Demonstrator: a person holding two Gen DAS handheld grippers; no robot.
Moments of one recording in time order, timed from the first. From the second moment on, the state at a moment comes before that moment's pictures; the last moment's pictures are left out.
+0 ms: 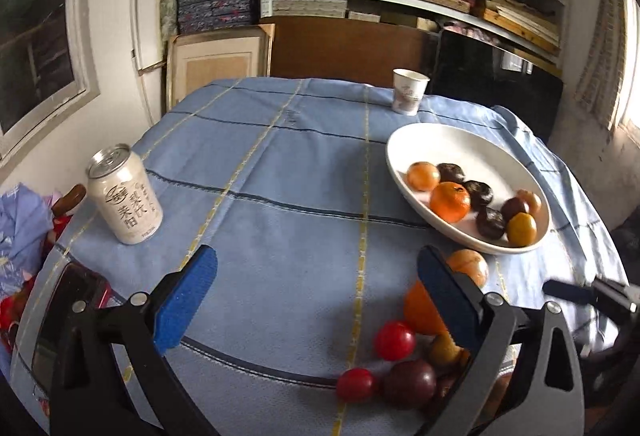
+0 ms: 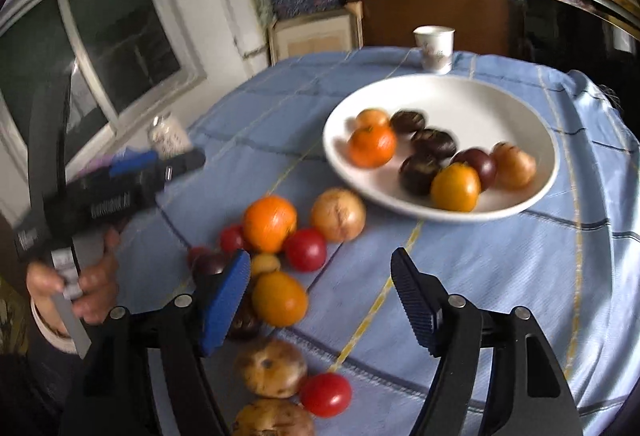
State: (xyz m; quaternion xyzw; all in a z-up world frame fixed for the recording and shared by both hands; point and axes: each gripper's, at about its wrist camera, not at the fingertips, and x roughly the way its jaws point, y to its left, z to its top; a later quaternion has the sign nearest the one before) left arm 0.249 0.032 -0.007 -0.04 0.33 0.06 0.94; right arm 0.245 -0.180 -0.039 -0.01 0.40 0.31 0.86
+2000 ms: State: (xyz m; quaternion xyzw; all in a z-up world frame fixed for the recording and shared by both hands) left arm 0.265 -0.022 -0.039 0.00 0.39 -0.04 0.92; right arm 0.243 -0.205 -0.033 0.07 0.40 0.27 0.87
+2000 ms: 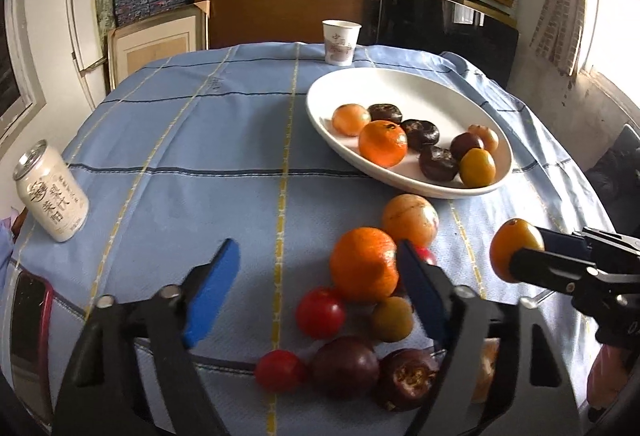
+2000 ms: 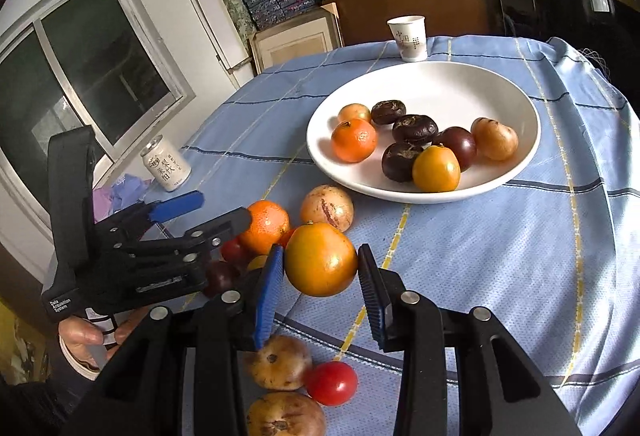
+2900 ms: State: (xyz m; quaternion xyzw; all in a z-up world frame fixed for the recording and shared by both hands) left arm 0.276 -0.037 -0.053 -0.01 0.42 -0.09 0.90; right arm 0.240 -0.210 -0.029 0.08 0.40 0.26 0.88
